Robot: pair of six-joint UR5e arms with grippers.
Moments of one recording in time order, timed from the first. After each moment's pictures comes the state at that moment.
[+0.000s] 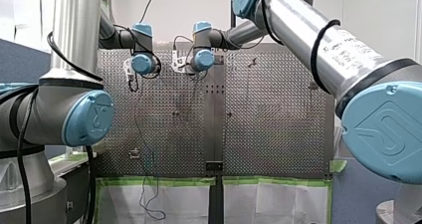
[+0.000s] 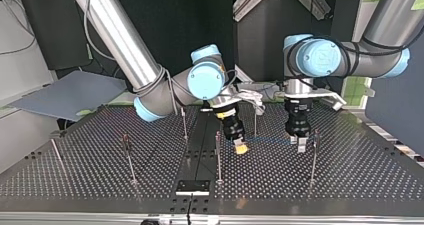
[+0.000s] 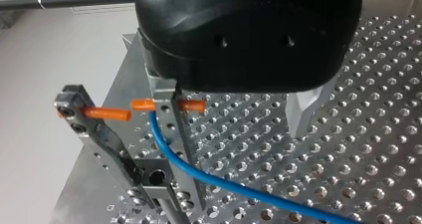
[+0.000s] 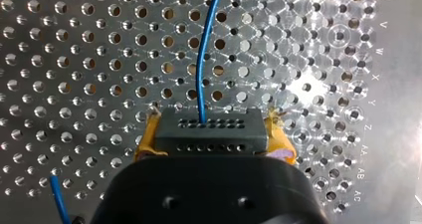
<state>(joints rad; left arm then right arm) -0.05 -1.66 -1.83 -2.62 -1.68 -1.66 2.44 -0.78 0.77 0.01 1.69 1.53</state>
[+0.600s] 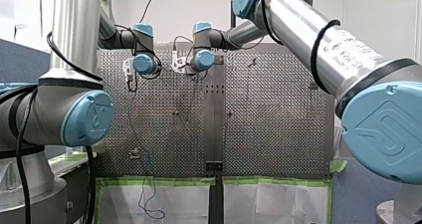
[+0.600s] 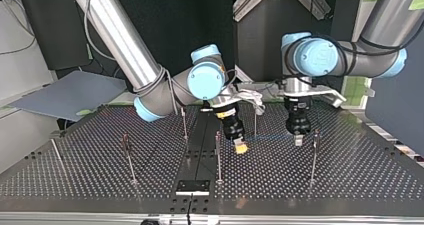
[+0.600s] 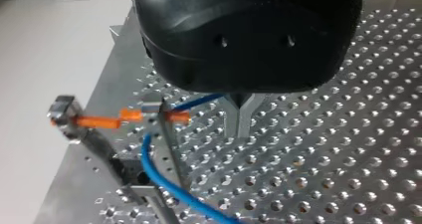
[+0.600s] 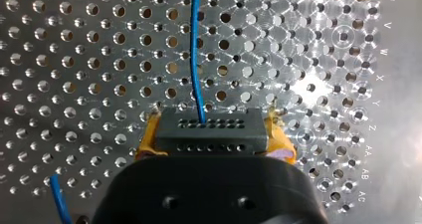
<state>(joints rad) -0.07 -1.66 -1.84 -2.65 -1.73 -1.62 2.44 -0.78 0.77 0.02 1.69 1.53</state>
